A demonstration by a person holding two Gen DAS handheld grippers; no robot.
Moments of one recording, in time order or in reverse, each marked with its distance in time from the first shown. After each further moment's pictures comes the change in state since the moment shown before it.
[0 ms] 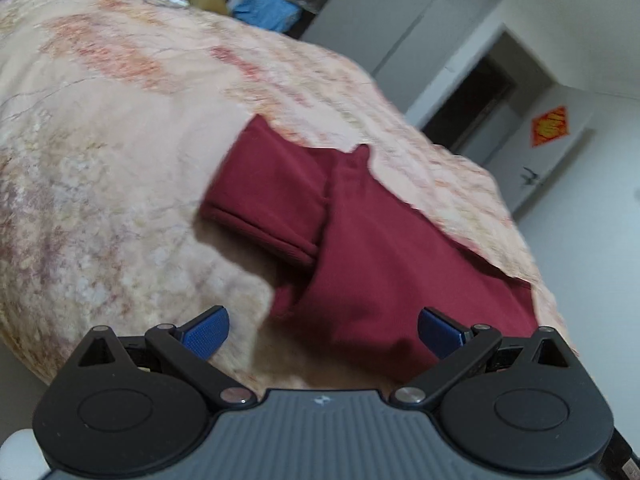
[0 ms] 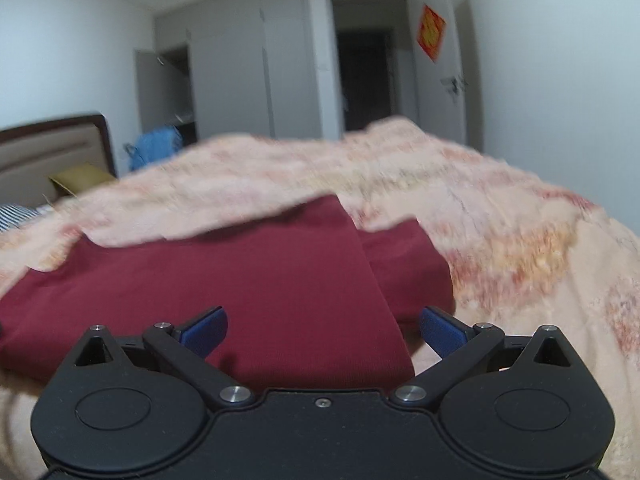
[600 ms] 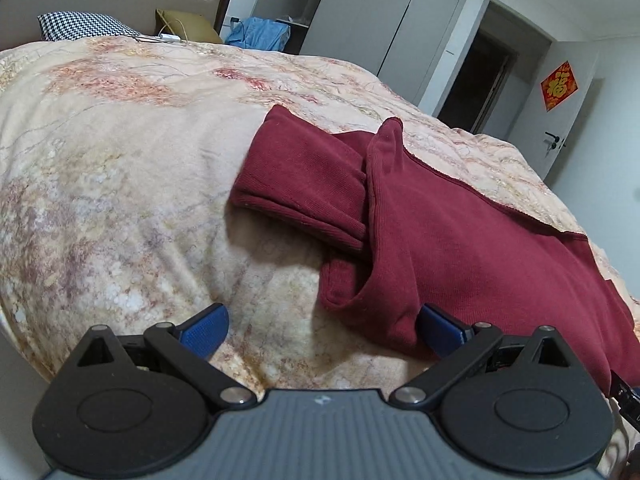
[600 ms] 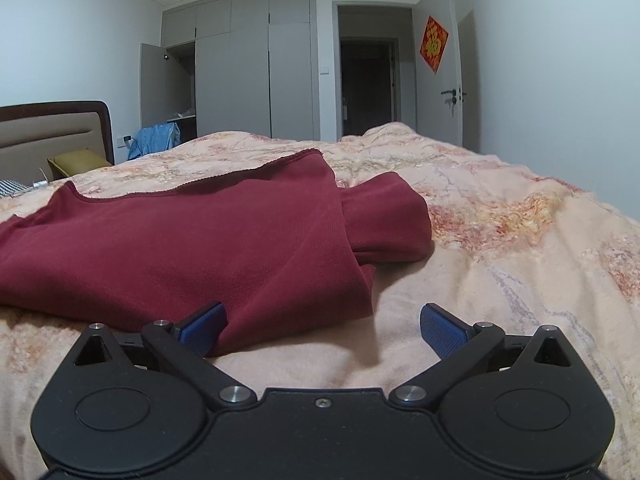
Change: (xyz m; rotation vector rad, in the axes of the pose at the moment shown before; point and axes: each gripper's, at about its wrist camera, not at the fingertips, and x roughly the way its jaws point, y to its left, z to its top) left arm 0.013 0.006 -0.024 0.195 -0.053 0.102; right arm -0.005 -0.020 -0.049 -0.028 -0.065 0.019
